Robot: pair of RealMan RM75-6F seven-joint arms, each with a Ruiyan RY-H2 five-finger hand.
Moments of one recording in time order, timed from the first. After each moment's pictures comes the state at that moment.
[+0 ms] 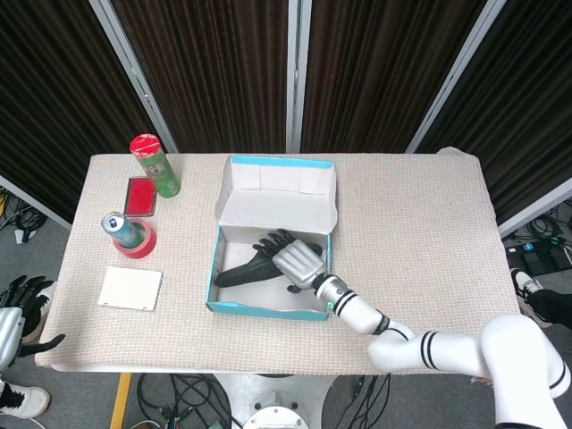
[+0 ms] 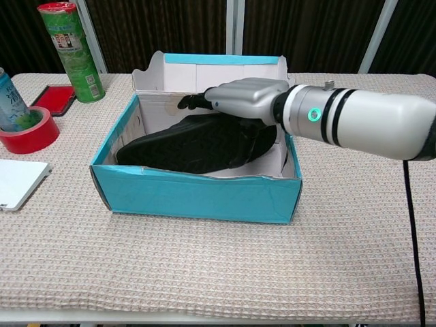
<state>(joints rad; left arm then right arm) -0.02 -1.10 0.01 -1.53 1.49 1.44 -0.22 1.05 -1.68 0.13 -1.37 -1.06 0.77 -0.39</state>
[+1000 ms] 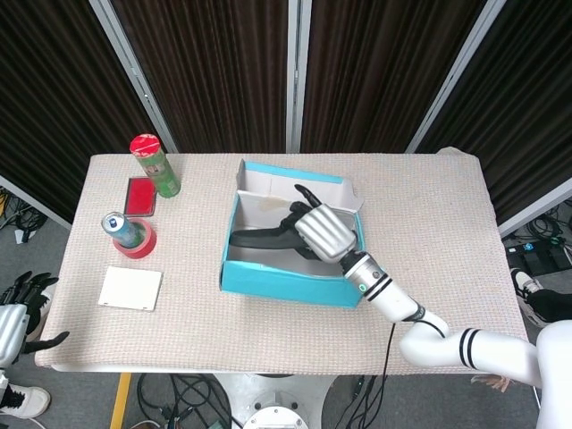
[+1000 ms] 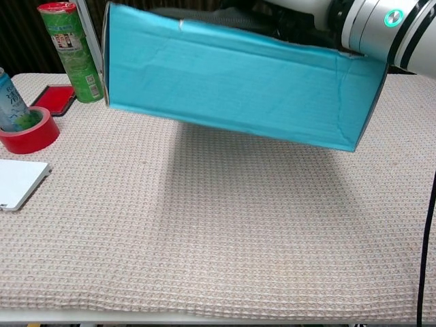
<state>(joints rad) -0.03 -1.09 0.01 -1.53 1.51 1.45 -0.22 0.95 -1.46 0.20 -1.49 -1.35 0.98 -0.14</state>
